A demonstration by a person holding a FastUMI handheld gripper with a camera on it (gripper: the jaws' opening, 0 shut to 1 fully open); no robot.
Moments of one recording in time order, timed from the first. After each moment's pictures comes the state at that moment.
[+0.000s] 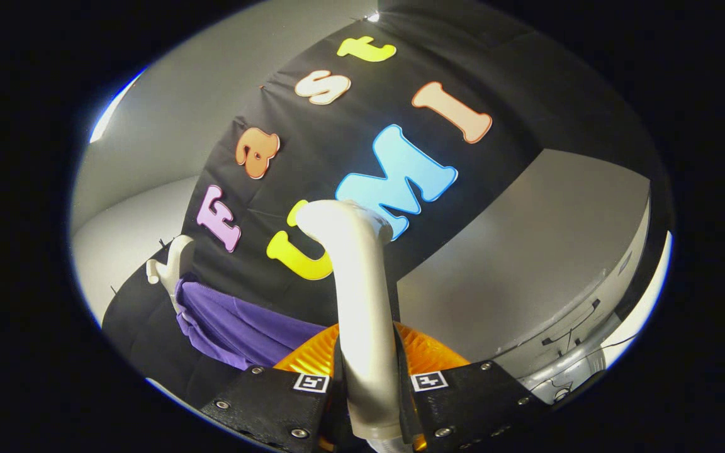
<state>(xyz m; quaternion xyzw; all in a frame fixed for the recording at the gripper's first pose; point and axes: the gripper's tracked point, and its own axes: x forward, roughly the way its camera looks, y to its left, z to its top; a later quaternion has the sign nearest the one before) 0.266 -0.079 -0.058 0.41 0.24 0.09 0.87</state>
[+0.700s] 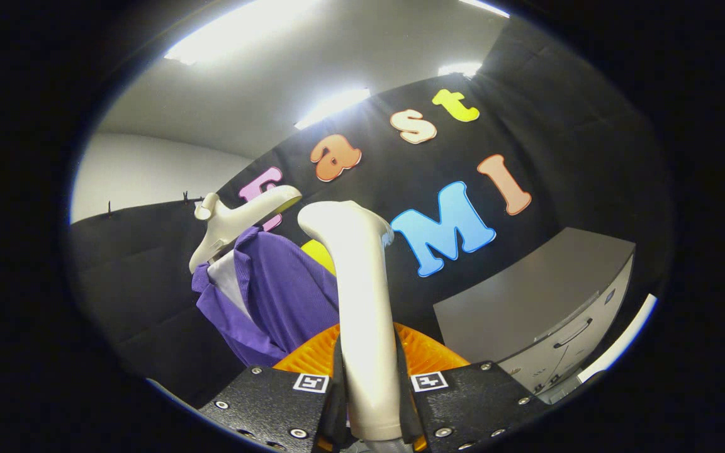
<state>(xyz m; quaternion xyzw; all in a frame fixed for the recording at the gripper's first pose) 0.210 0.066 0.019 0.25 0.12 0.08 0.96</state>
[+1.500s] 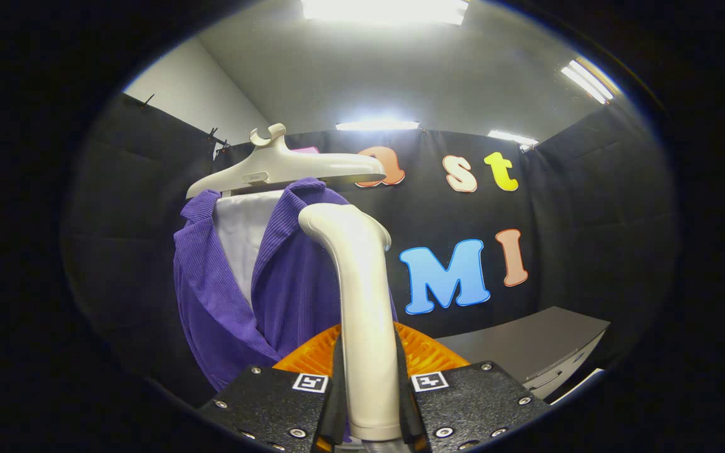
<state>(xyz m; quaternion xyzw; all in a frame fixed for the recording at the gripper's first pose) 0.246 0.156 0.006 0.04 0.05 0.01 1.00</state>
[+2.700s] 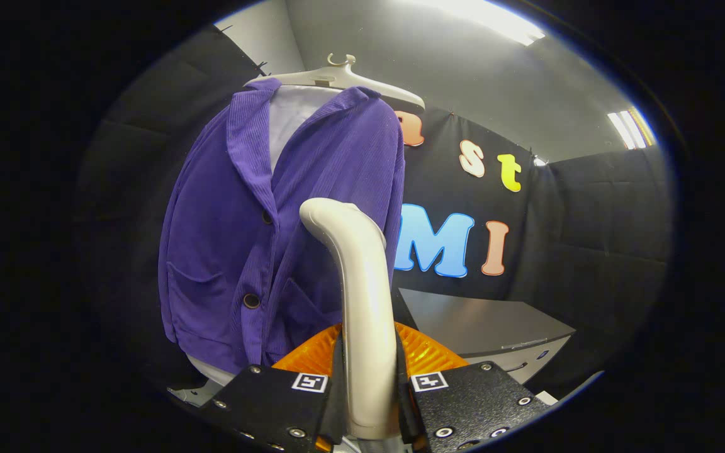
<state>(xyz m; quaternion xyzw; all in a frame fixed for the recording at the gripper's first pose) 0.178 0.157 -0.141 -0.11 0.13 0.01 0.98</state>
